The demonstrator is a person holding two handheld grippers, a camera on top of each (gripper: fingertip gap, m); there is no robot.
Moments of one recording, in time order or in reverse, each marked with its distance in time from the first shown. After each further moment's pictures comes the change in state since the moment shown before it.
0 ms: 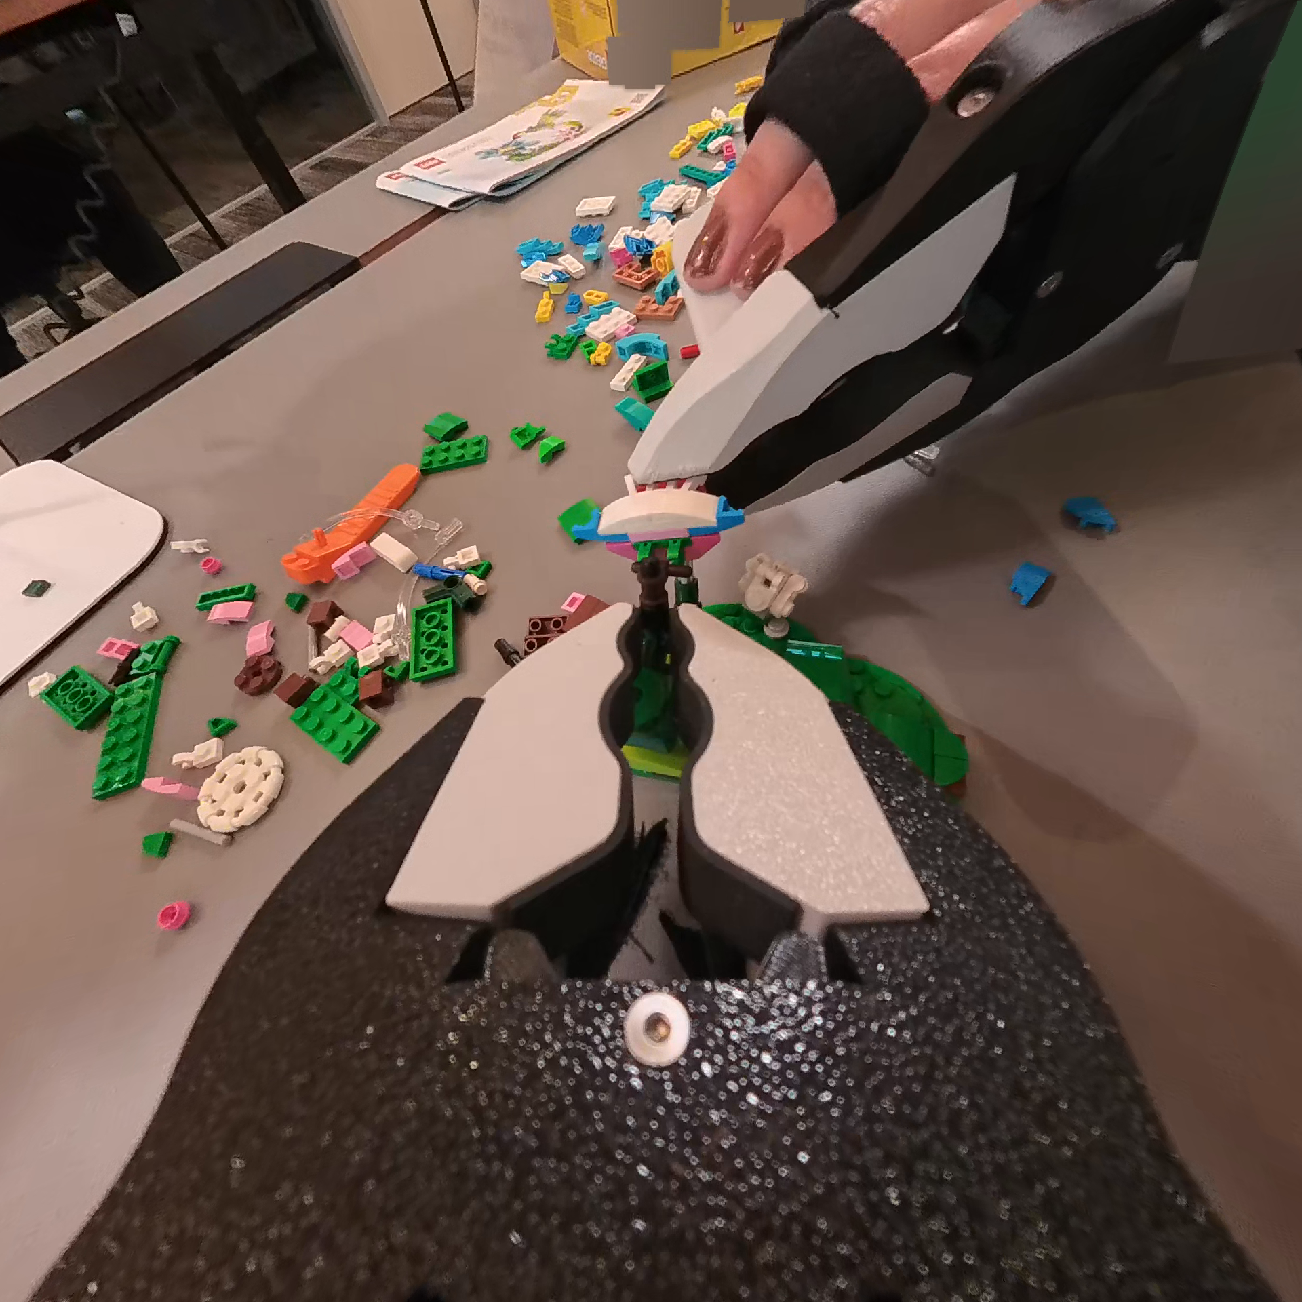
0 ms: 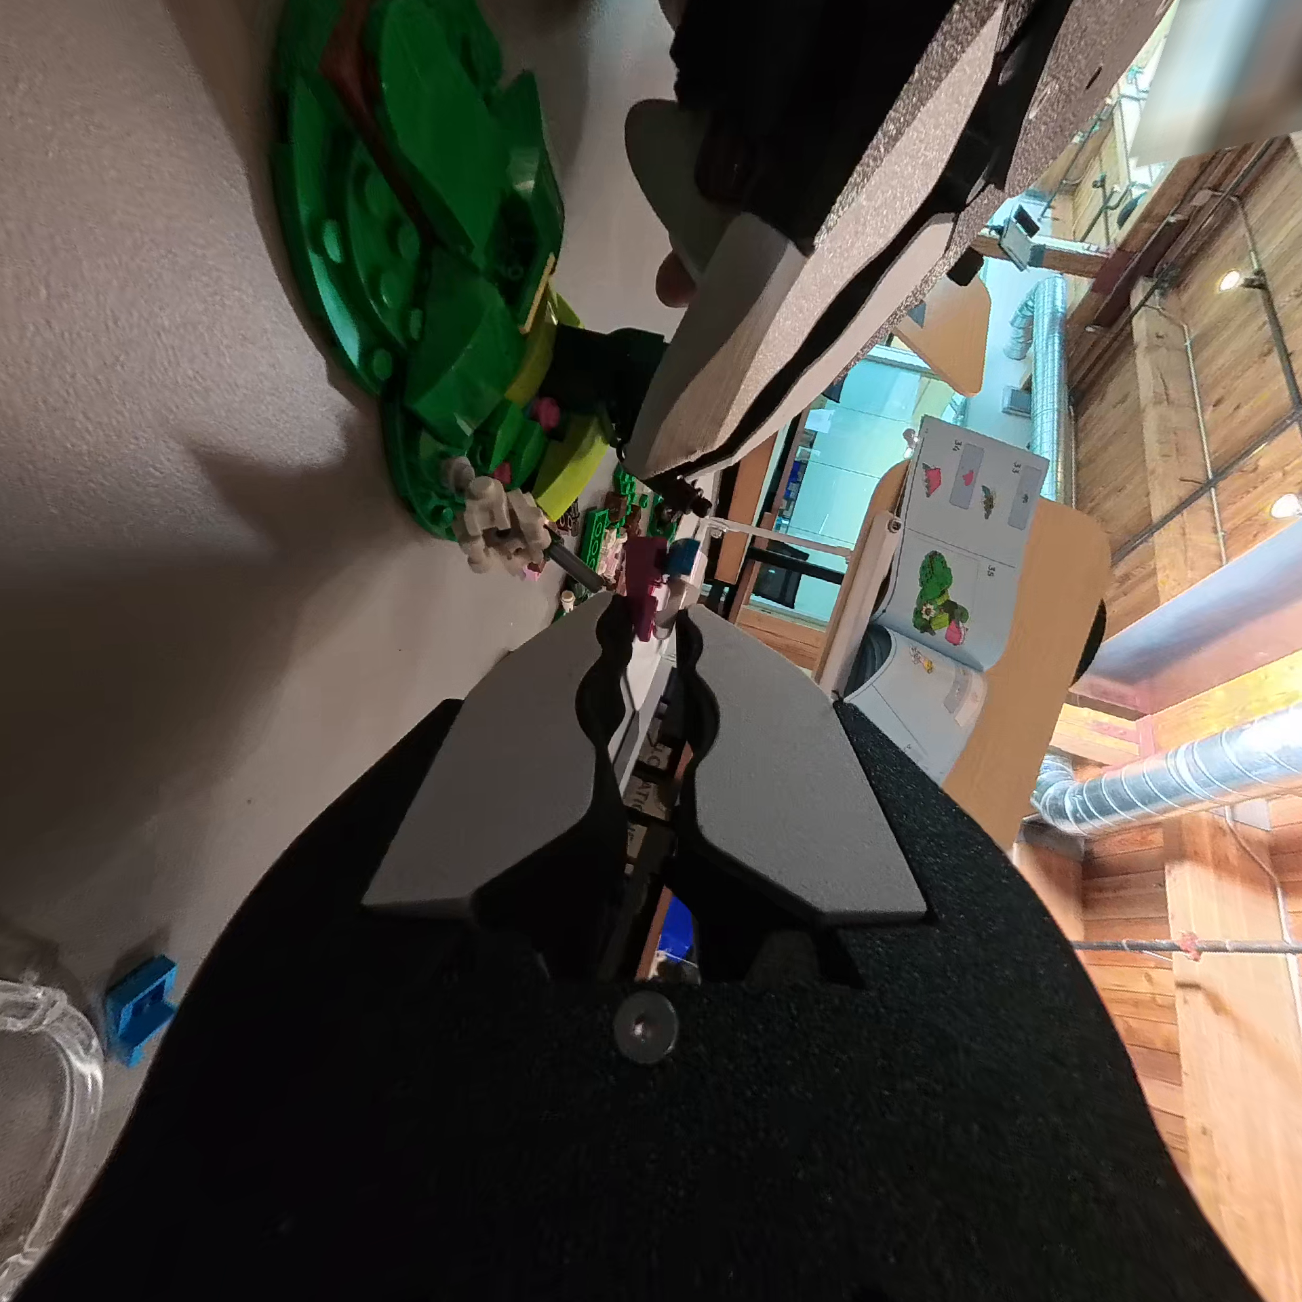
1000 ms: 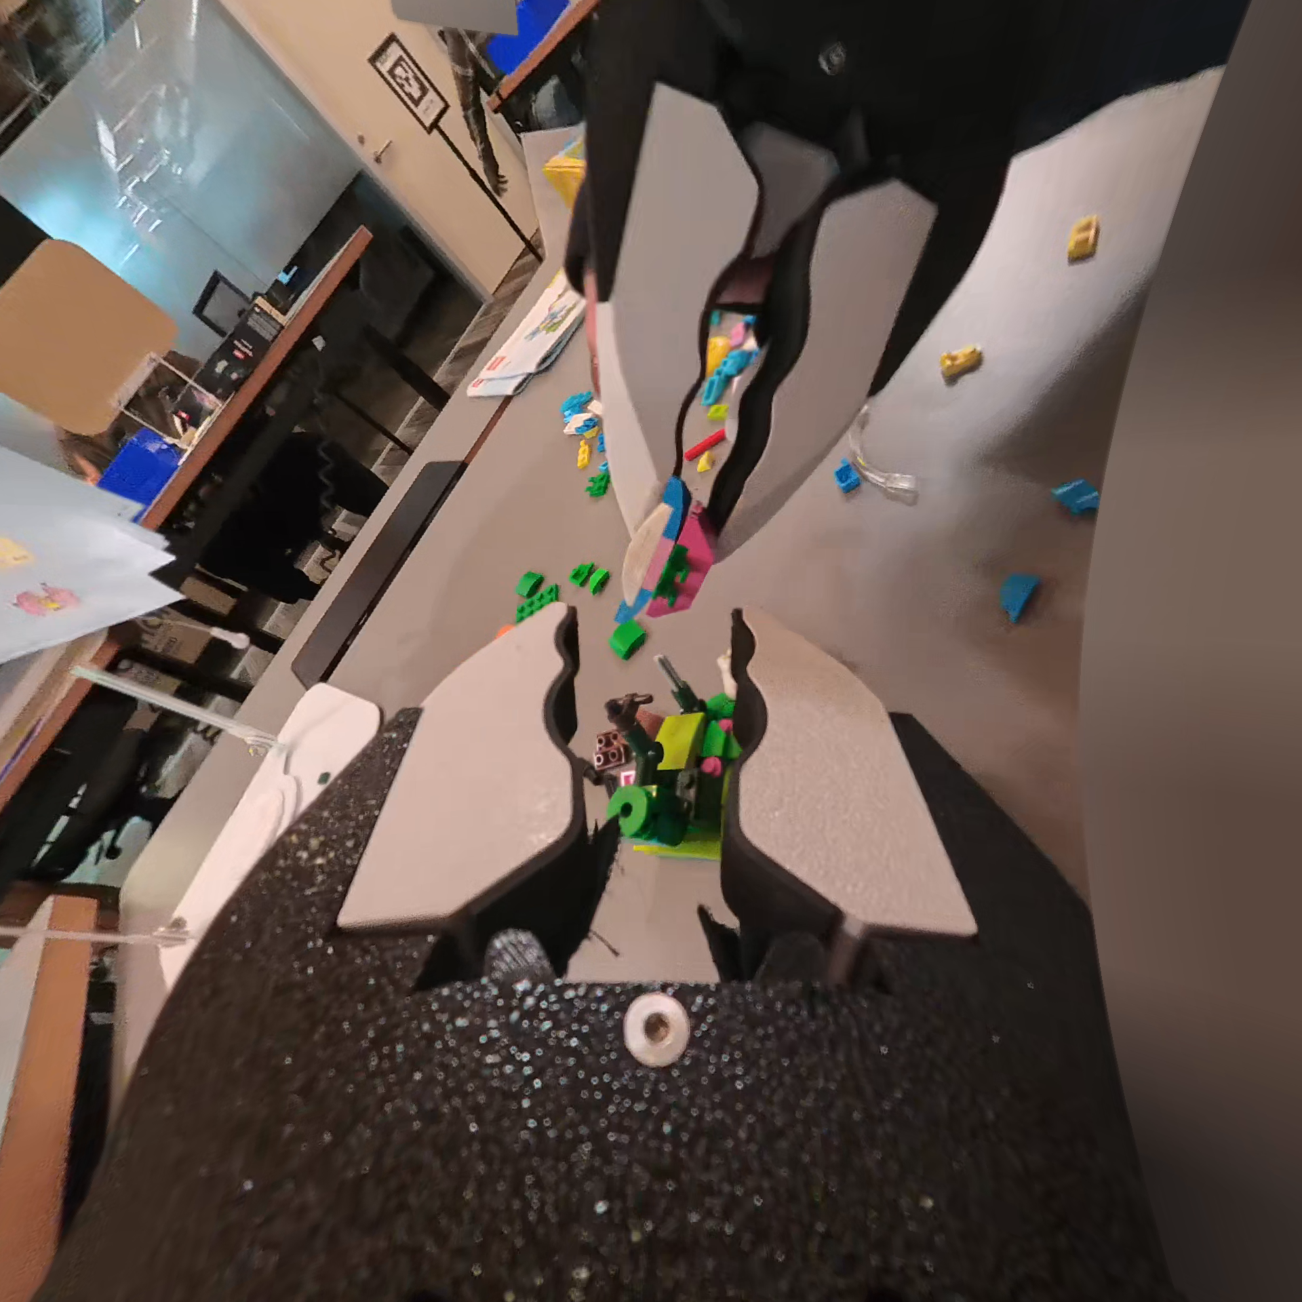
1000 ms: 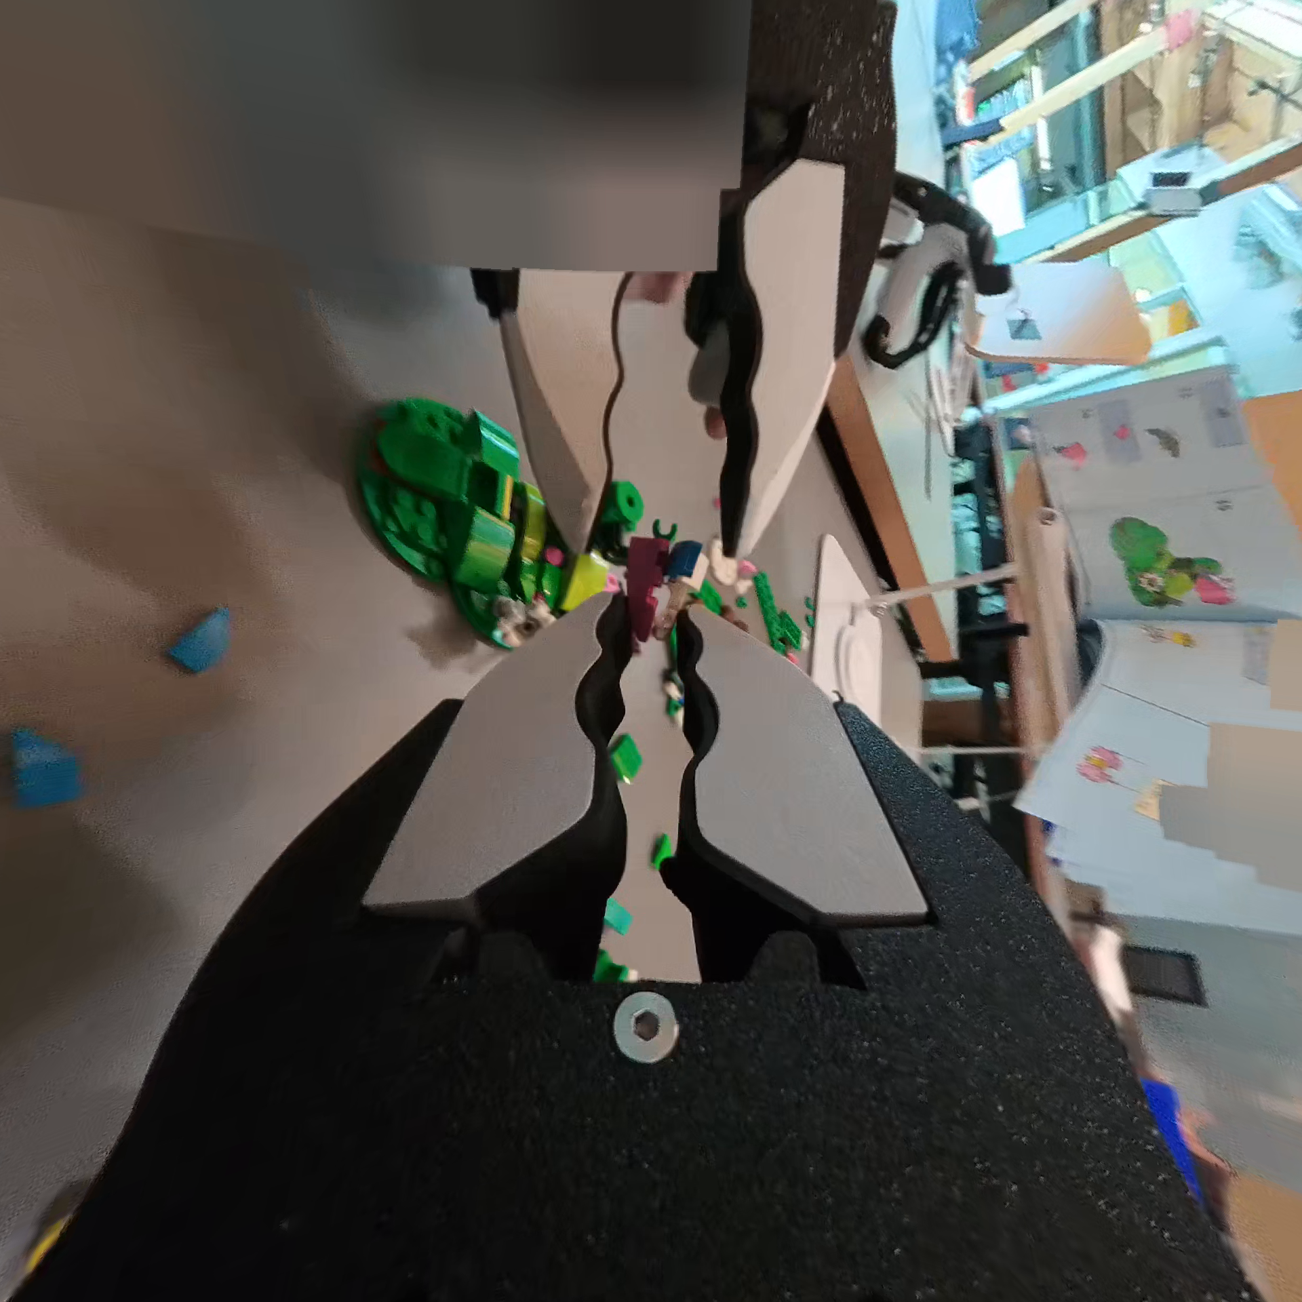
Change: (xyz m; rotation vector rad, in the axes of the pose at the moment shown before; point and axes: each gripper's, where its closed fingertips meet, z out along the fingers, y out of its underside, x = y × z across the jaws) left arm 0.023 -0.043 -0.008 0.055 -0.141 0.426; right arm 0.019 -0.017 -0.041 0.319 -0.208 0.553
